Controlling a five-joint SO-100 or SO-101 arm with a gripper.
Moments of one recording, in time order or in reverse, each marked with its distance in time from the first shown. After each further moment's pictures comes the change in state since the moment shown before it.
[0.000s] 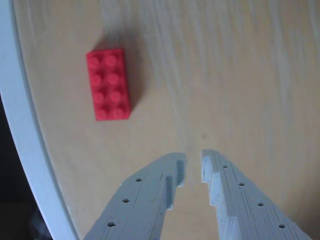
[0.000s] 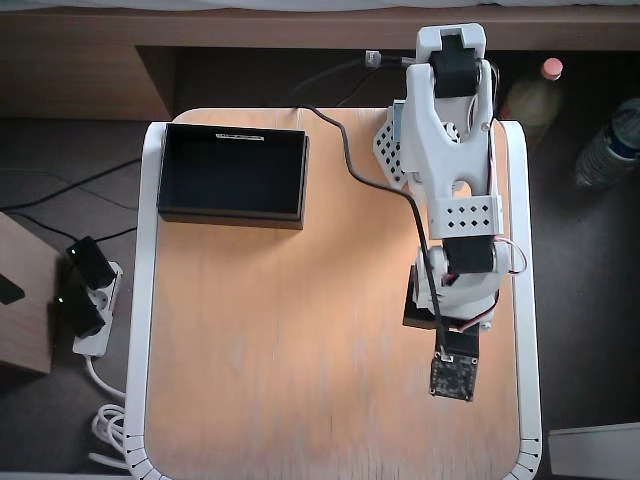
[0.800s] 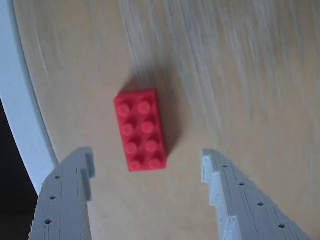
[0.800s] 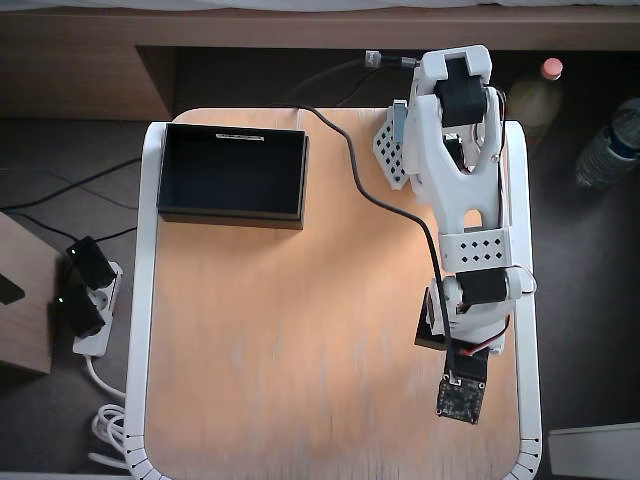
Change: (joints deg) arm -3.2 -10.4 -0.8 -10.0 -7.3
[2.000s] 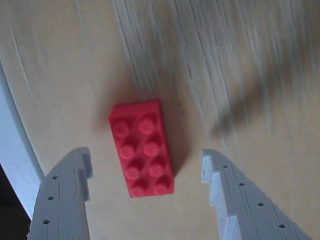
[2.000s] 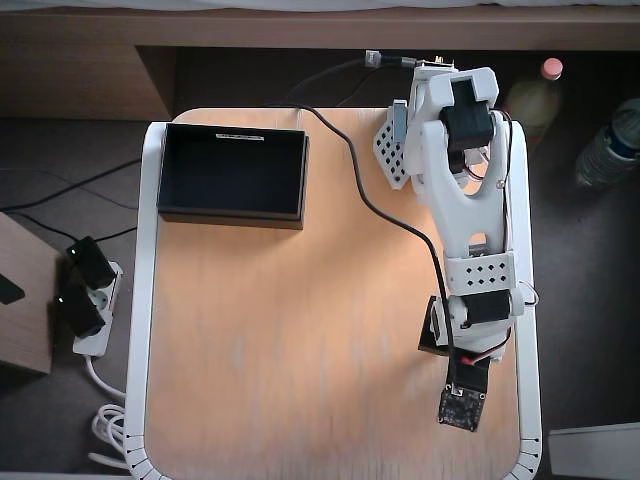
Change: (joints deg) arm -1.1 -9.1 -0.2 -5.2 -2.1
